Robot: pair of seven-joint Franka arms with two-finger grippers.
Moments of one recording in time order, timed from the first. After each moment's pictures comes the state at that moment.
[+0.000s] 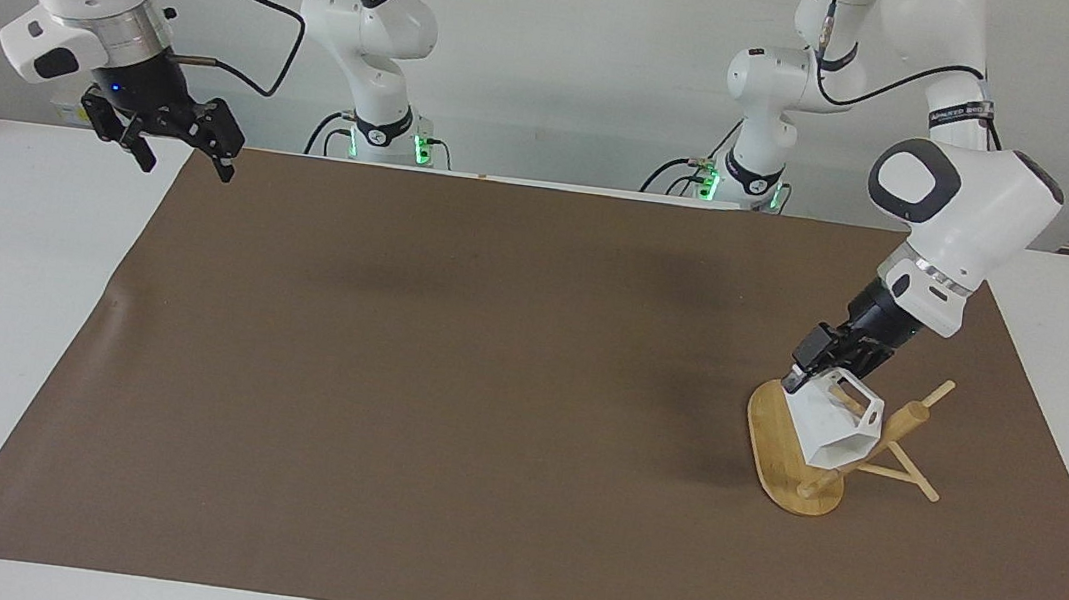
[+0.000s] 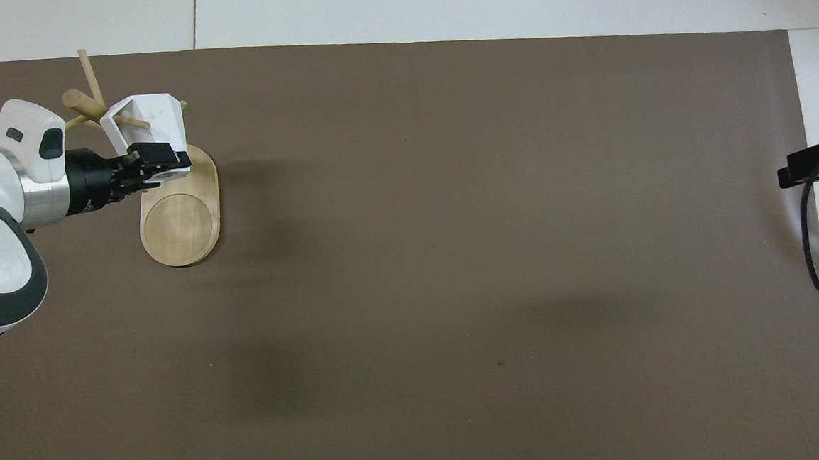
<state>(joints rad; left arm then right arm) -0.05 0.07 -0.05 -1.99 -0.57 2.35 -0.02 -0.06 0.03 -0.04 -1.52 0.00 1.54 -0.08</state>
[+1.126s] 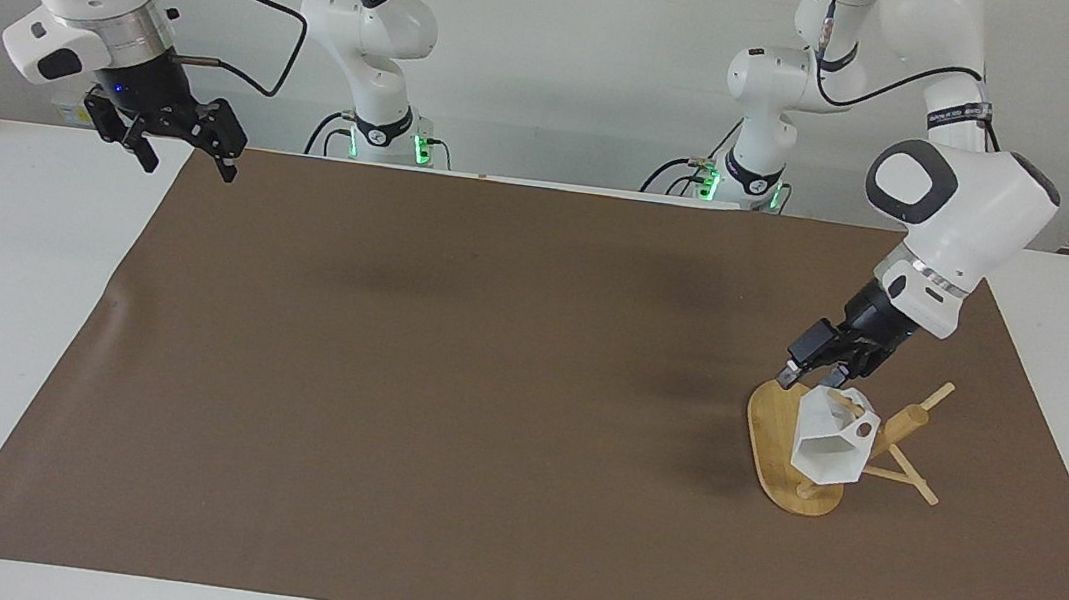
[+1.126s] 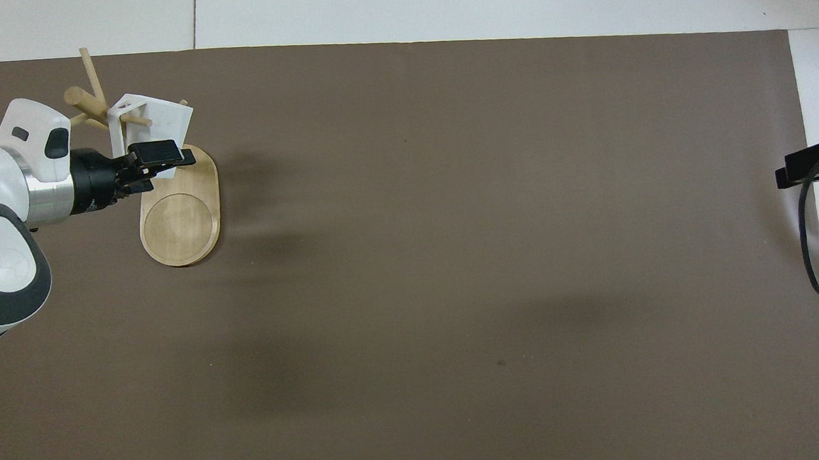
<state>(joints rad) -0.05 0.08 -0.06 -1.98 -0.54 2.35 -0.02 -0.06 0.02 -0.04 -1.52 0.00 1.54 -0.08</state>
